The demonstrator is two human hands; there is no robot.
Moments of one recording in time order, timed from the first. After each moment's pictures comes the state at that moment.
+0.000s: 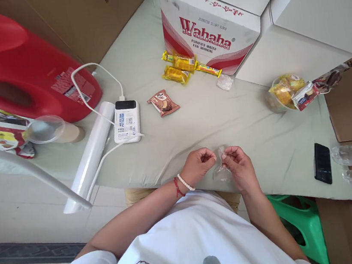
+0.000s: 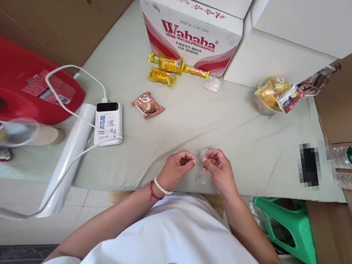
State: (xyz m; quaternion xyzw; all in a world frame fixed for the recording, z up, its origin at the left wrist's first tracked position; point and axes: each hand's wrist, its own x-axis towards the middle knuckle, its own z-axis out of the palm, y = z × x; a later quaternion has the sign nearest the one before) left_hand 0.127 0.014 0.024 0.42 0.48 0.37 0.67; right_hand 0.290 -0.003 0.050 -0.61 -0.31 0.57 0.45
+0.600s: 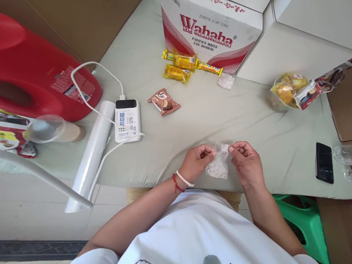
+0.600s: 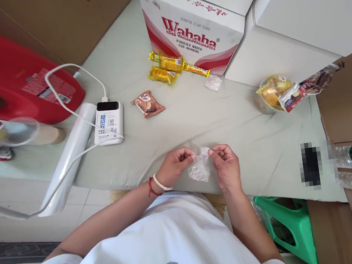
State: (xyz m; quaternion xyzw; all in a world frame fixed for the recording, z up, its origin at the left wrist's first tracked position) left_hand 0.120 0.022 0.024 0.41 0.46 0.38 0.69; right_hand 0.291 0.010 0.058 -0.61 -0.27 0.54 0.51
